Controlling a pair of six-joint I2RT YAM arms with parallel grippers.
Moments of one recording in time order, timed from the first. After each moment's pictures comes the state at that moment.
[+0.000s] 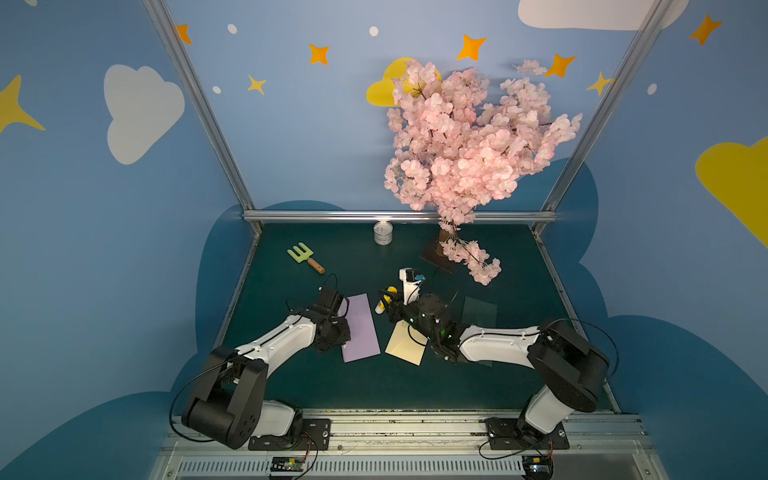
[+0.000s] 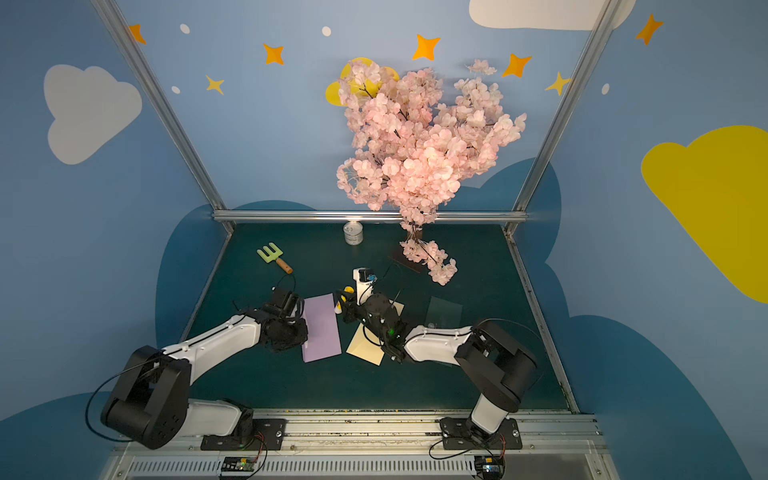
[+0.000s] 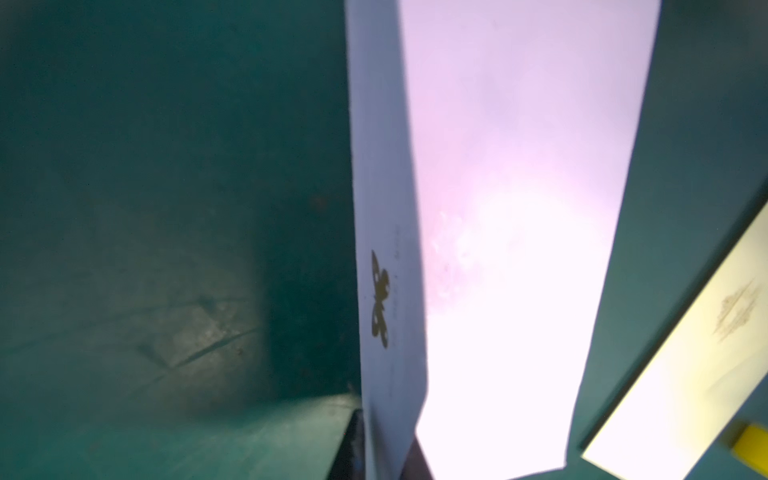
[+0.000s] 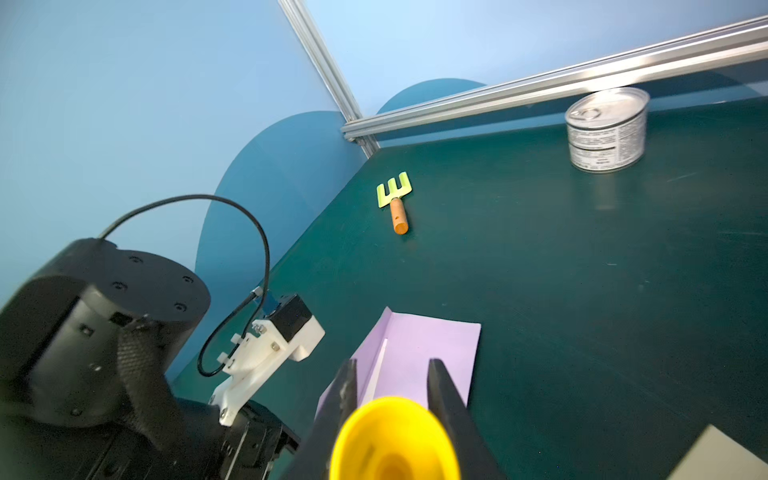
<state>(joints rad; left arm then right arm) -0.34 1.38 0.70 -0.58 0.10 -0.60 0.97 1.63 0.76 0.72 0.13 0.51</state>
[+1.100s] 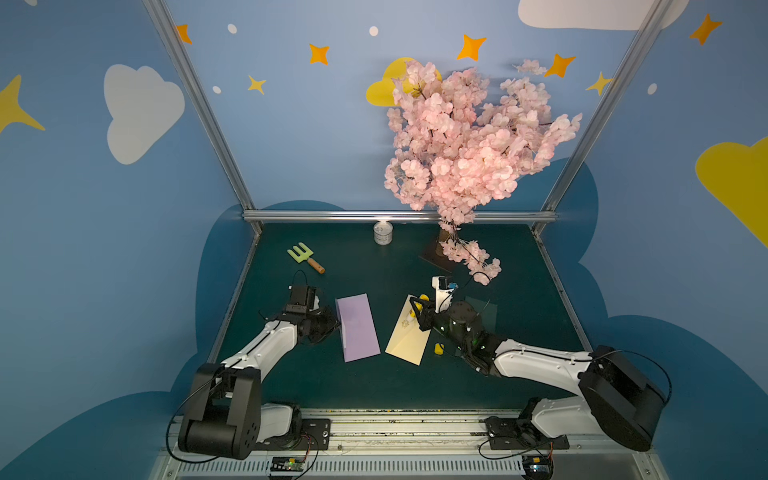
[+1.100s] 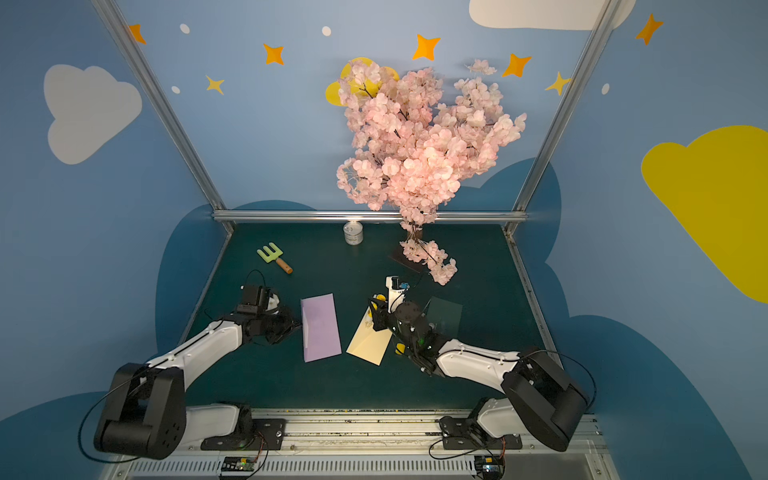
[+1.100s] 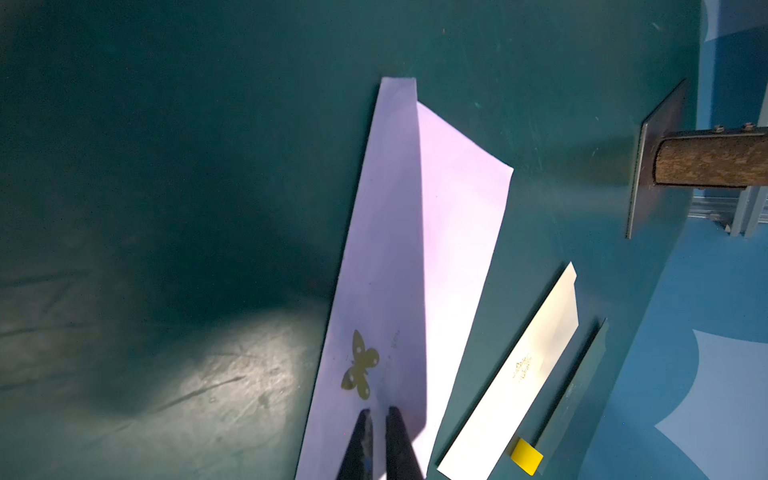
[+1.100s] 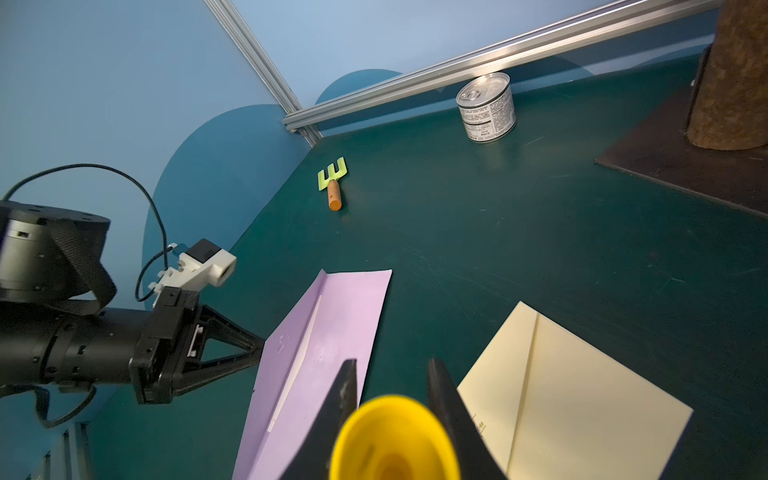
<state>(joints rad) -0.11 1.34 0.63 -0.34 0.40 -0.80 0.87 1.35 0.54 0.56 0.16 0.52</state>
